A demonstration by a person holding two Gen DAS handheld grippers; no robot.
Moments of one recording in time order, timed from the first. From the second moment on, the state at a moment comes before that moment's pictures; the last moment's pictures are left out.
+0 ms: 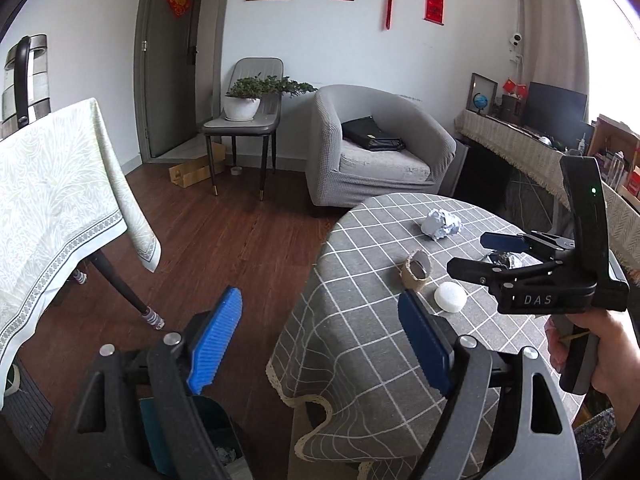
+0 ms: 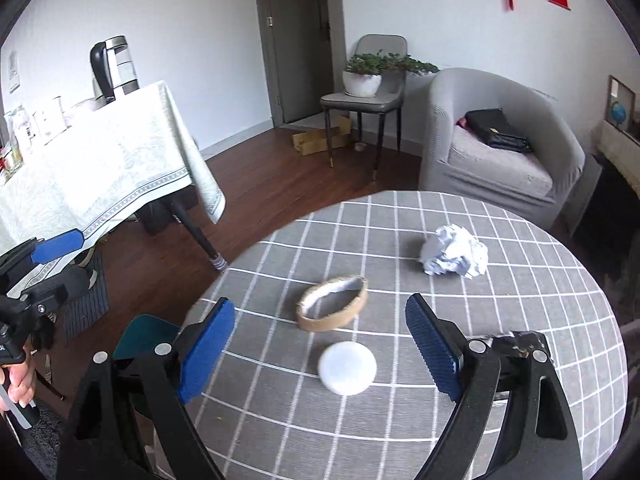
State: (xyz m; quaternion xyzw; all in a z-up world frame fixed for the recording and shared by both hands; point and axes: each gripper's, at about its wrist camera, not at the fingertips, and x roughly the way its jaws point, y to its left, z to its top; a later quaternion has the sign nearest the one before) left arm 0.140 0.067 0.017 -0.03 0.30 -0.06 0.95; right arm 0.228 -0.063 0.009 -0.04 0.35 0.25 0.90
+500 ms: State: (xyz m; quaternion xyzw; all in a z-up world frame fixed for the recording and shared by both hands) left arm 0.183 -0.046 -0.030 0.04 0.36 -0.14 0.92; right arm 0.256 -0.162 -0.010 0.00 0.39 0.18 0.91
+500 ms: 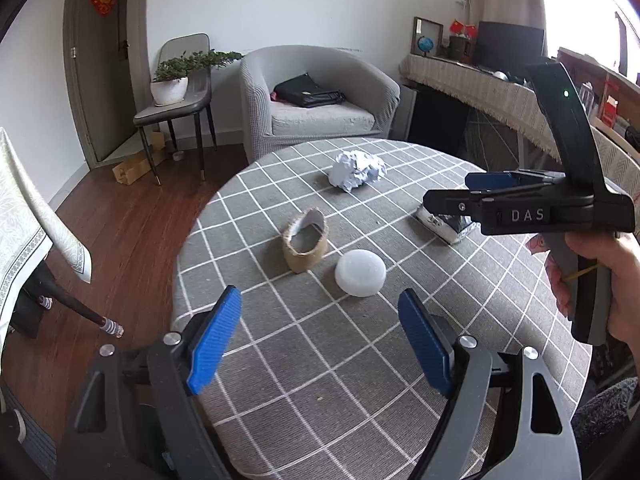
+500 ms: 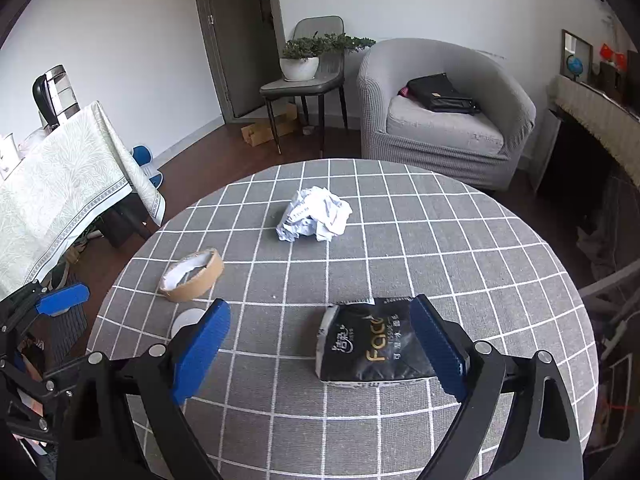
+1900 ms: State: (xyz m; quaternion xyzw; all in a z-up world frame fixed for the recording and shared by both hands) left arm 0.231 -0.076 -0.058 0.04 0.42 -0.13 0.90; right arm 0.265 -0.174 -0.046 -0.07 0.44 0.18 0.88
